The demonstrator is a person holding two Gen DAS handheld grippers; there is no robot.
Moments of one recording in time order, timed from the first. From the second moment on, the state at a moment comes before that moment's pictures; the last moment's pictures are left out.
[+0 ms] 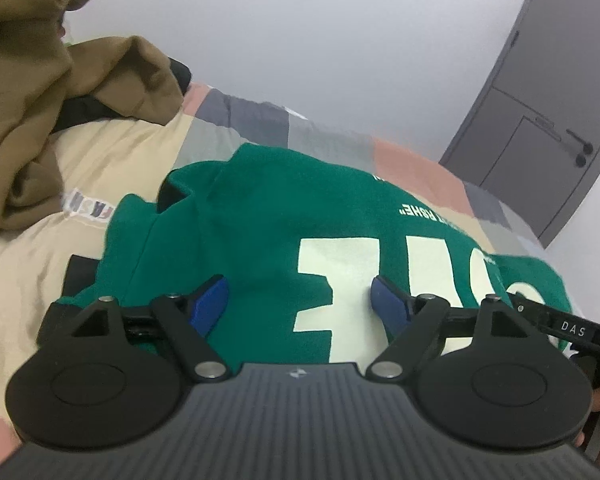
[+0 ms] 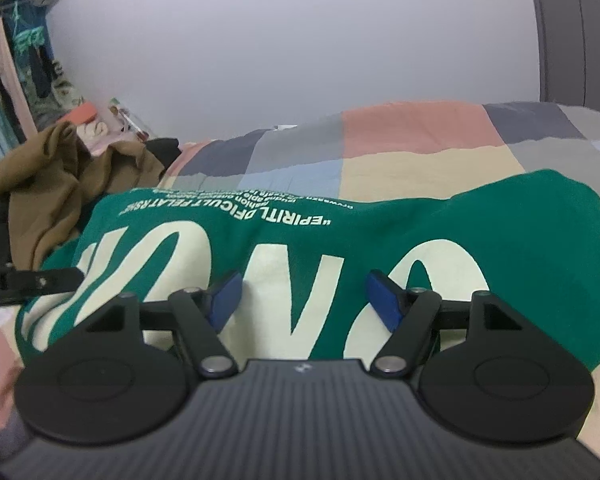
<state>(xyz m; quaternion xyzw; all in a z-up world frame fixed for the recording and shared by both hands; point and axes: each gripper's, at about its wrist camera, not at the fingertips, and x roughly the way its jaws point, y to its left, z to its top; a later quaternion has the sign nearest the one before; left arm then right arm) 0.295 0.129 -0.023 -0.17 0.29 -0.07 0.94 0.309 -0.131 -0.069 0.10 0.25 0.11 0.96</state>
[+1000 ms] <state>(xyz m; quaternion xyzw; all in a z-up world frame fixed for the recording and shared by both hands) 0.231 0.185 -0.066 -0.49 0.31 -0.10 0.81 0.253 -0.239 -0.121 0.51 0.30 0.05 0.80</state>
